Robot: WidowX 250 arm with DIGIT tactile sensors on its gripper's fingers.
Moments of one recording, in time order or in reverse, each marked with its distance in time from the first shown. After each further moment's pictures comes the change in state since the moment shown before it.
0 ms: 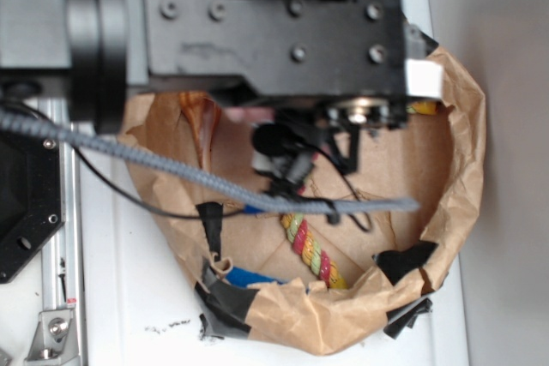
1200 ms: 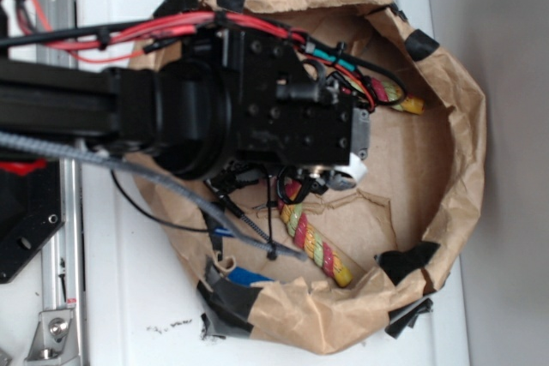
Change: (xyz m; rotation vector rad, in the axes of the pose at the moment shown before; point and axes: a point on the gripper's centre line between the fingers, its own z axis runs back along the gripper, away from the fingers) arm -0.008 -0.014 -0.110 -0.011 0.078 -0.757
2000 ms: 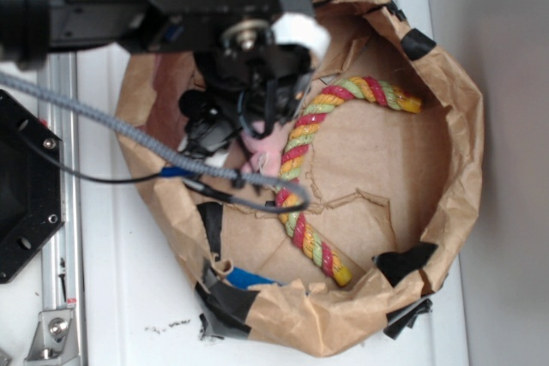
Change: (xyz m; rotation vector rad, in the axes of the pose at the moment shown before) arm -0.048 -0.006 0.054 -0.058 -0.136 0.359
